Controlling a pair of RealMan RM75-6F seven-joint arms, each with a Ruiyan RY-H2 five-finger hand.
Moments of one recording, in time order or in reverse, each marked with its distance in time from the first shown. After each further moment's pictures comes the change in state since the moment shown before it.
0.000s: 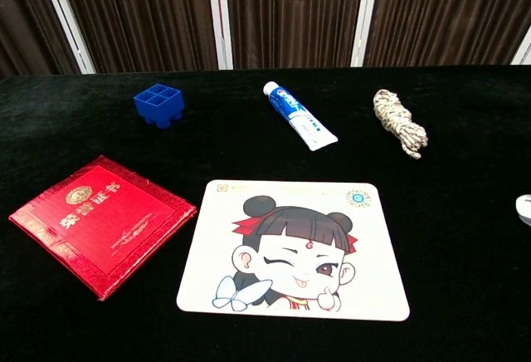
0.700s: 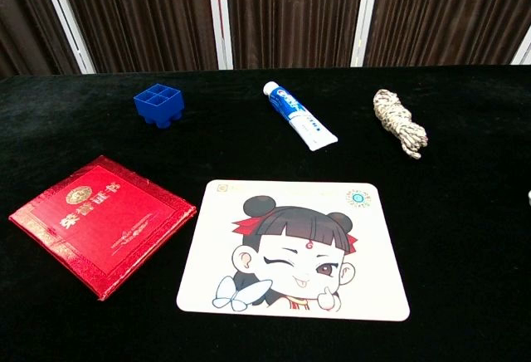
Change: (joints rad) left arm 0.001 -0.002 0.002 0.004 0.007 0.005 0.004; right arm 0.057 -0.010 0.043 0.078 0.052 -0.035 -0.001
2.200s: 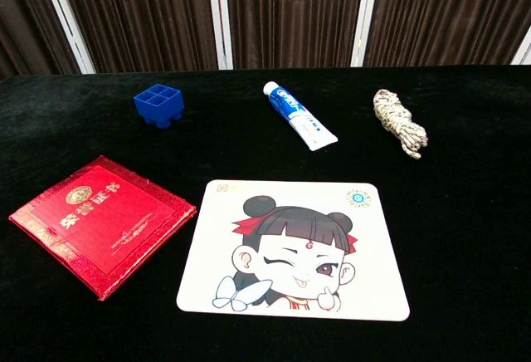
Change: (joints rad) left arm 0.003 -0.010 0.000 0.003 0.010 0.015 0.028; right arm 0.065 0.021 0.035 0.147 0.146 -0.077 -0.079
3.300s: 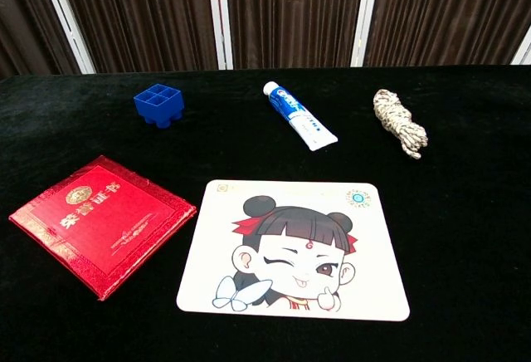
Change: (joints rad) left arm 0.000 0.001 0.000 -0.001 -0.001 -0.002 -0.006; right arm 0.006 0.214 -0.017 -0.142 -0.139 0.023 0.081
